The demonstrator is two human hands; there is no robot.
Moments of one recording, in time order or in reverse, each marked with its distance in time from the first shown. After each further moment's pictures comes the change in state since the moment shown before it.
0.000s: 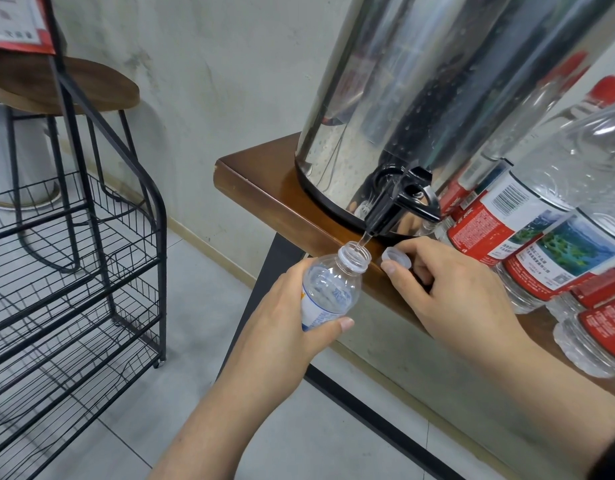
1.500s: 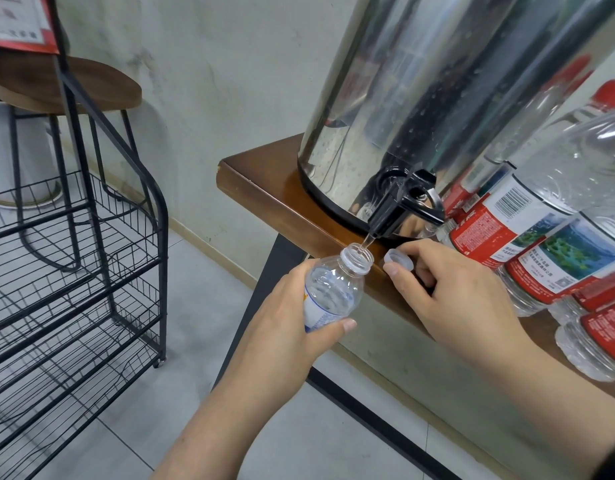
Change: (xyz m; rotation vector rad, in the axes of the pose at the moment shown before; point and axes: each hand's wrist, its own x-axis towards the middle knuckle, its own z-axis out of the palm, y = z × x) left_hand 0.001 0.002 0.001 -0.017 -0.016 -0.032; right_hand 0.000 -0.002 0.000 0.003 0.026 -0.003
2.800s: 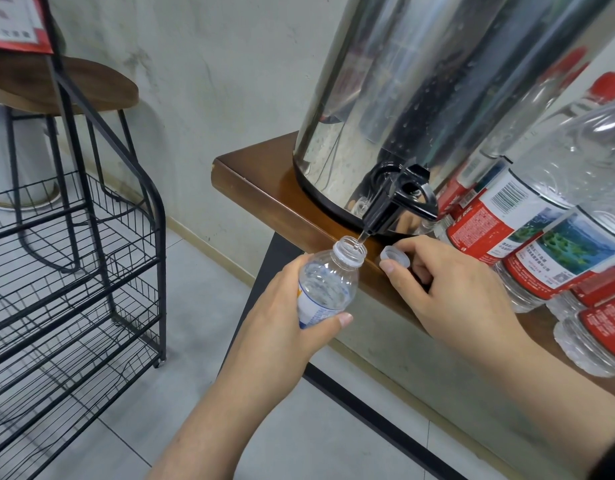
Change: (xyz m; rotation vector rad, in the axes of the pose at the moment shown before) left_hand 0.000 -0.004 0.002 0.002 0.054 0.021; right_hand 0.000 0.002 0.000 -0.001 -0.018 -0.001
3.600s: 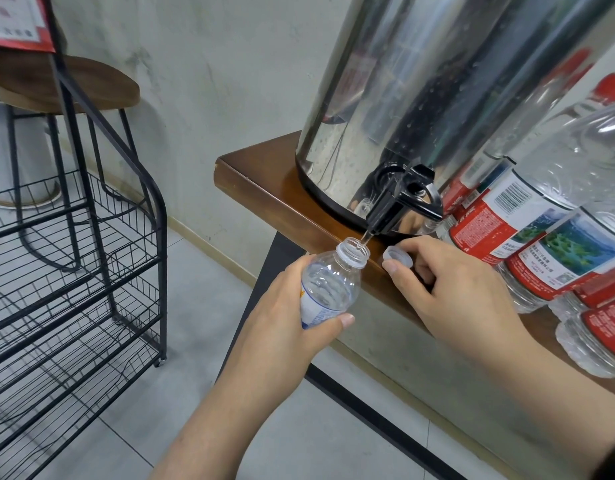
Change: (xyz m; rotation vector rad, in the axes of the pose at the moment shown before) left_hand 0.000 -0.001 0.000 0.021 -0.001 -0.004; right_hand 0.000 -0.003 -0.001 -0.006 0.011 0.009
